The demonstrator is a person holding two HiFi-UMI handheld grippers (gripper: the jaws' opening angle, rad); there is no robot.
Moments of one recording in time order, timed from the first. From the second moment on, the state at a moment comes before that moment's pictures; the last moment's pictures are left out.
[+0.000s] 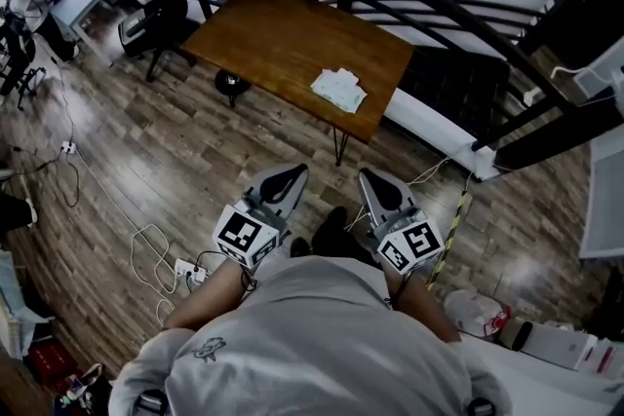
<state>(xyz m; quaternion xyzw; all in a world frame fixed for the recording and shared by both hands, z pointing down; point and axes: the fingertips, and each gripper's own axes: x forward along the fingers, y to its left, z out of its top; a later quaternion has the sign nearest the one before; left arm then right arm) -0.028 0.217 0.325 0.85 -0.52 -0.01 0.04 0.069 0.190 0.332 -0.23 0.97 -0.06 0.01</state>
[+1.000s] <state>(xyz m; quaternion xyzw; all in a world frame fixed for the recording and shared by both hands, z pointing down) -0.031 0.050 0.356 0.85 -0.52 0.03 0.06 0.066 0.017 0.360 -0.22 0.97 -0.09 0.00</state>
